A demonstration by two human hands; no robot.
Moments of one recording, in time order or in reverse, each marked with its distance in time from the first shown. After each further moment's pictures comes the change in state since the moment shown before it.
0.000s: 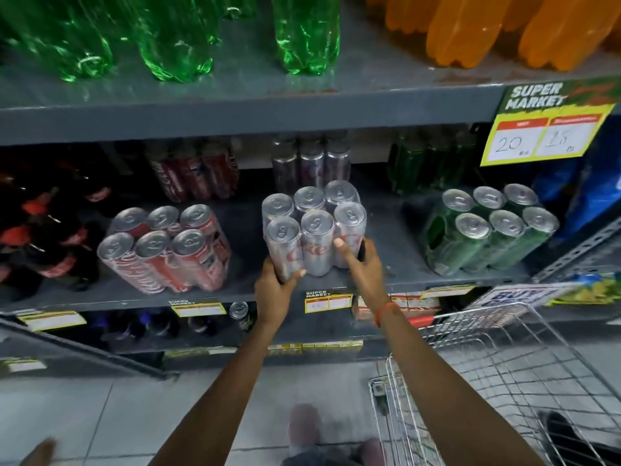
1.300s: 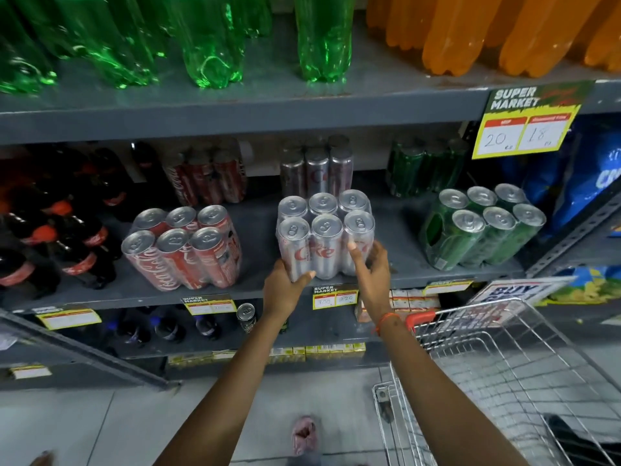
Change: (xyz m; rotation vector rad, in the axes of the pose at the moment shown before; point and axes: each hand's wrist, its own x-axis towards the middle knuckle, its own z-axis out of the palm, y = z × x) left_hand -0.015 0.025 -0.026 0.096 -0.151 -0.070; right_hand -0.035 -0.005 0.005 -0.007 0.154 -0.029
